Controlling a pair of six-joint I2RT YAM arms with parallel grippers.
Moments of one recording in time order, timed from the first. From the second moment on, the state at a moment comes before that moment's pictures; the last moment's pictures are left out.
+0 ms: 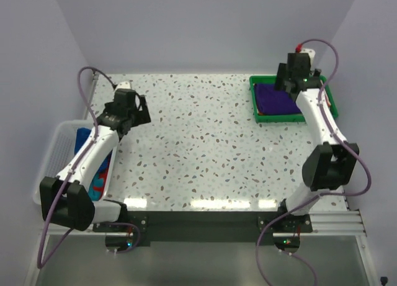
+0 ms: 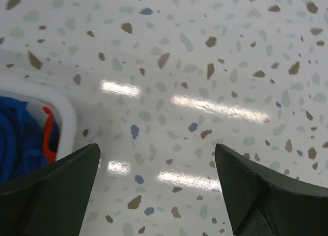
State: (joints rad) left arm -0.27 1.31 1.06 -0.51 -0.32 -0.36; right arm -0.03 1.77 1.68 -0.65 0.52 0.15
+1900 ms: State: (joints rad) left arm -0.76 1.31 1.68 -0.72 -0.17 -0.51; right arm 0.58 1.01 1.18 -0.59 0.33 0.22
